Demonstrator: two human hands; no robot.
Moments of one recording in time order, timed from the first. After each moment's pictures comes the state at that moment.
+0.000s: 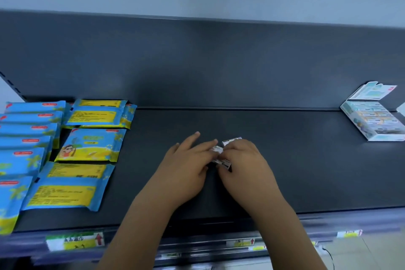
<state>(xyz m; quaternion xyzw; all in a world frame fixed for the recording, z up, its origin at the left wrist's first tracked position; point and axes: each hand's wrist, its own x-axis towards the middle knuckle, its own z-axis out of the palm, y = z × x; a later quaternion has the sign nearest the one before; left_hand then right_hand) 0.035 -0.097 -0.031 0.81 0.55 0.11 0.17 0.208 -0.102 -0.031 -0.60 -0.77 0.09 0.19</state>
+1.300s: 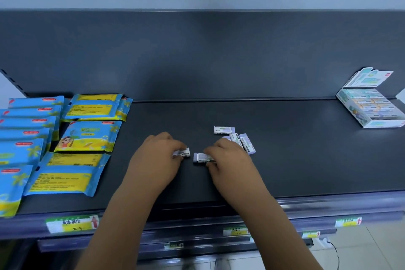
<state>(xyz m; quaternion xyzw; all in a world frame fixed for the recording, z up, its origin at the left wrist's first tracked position) 0.015 -0.108 -0.043 0.71 0.67 0.21 0.11 0.211 -0.114 -0.051 -0.55 -0.81 0.10 0.20</state>
